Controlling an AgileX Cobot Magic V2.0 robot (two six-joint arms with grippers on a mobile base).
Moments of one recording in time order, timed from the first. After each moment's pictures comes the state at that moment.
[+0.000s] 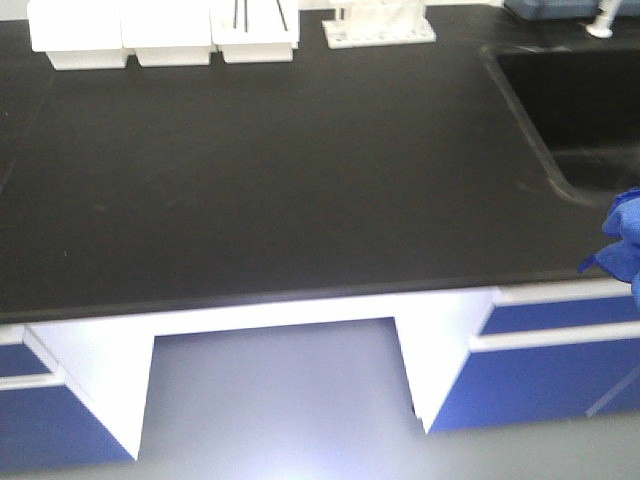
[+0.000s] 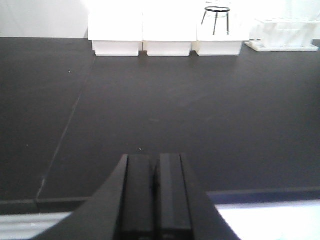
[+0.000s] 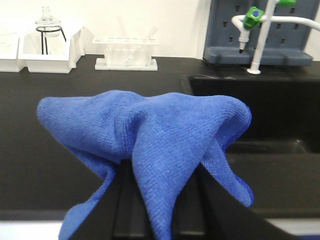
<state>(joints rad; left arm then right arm) -0.02 -0.01 0.03 0.14 0.26 -0.18 0.07 0.28 -0.31 -0.09 0.33 0.05</state>
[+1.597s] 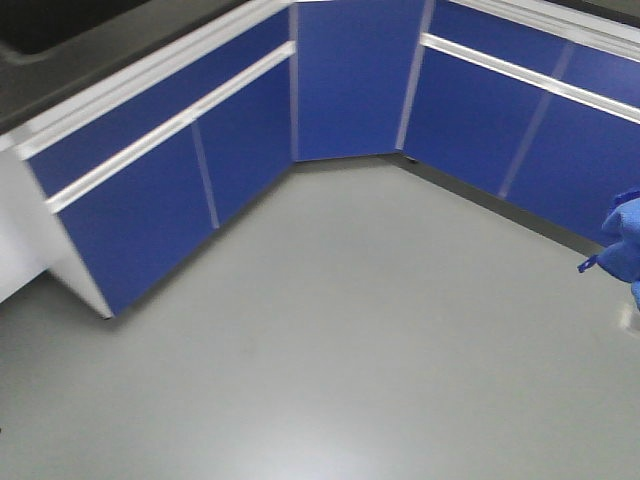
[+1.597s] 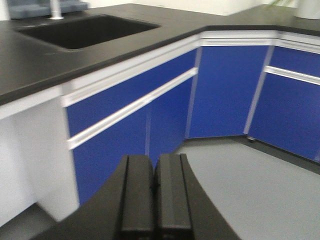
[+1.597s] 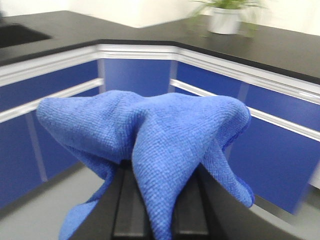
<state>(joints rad) -0.02 -0.01 0.03 0.14 0.26 -0.18 0.07 0.28 -0.31 -0.09 0.33 0.05</state>
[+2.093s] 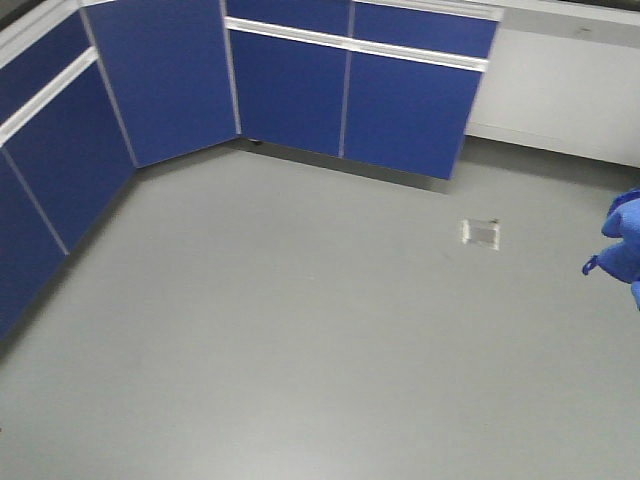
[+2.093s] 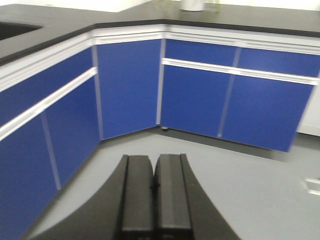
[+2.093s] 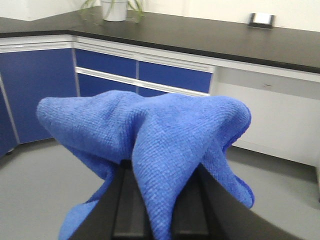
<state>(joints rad) -0.02 -0.01 0.03 0.14 0.26 -0.18 0.07 0.28 -0.31 -0.09 0.33 0.05</state>
